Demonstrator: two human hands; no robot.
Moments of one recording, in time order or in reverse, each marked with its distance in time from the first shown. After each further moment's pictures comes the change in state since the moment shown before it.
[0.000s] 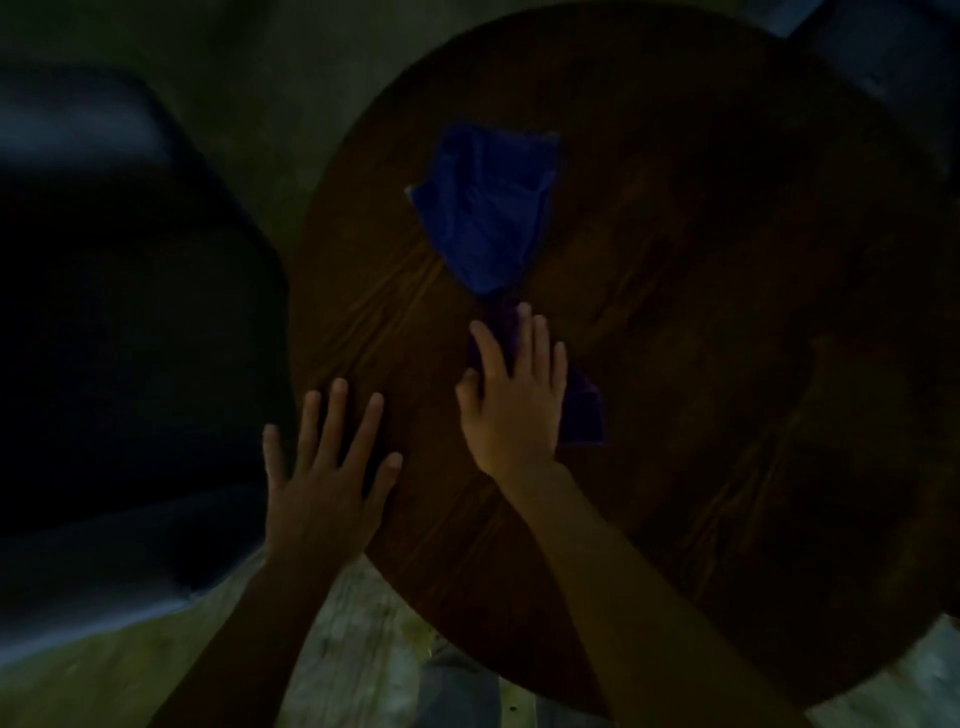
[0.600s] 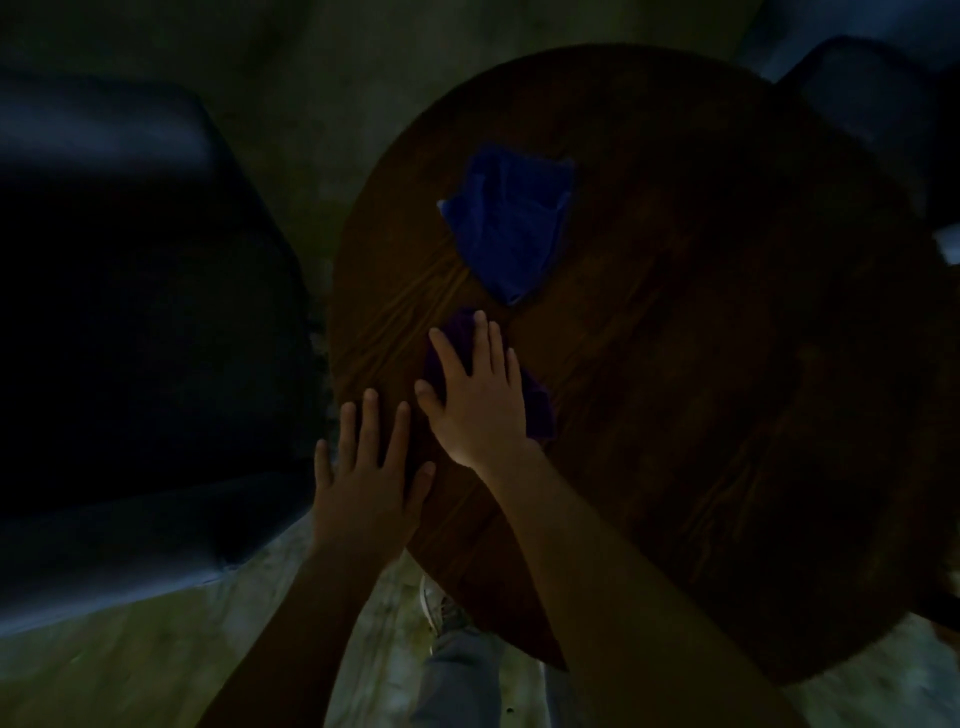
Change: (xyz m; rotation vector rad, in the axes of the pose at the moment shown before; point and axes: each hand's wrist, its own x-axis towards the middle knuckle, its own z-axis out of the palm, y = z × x) left_hand -0.022 0.017 -0.003 -0.030 -0.040 -0.024; right_hand -0.004 -0.046 -0.008 0.021 -0.266 -0.153
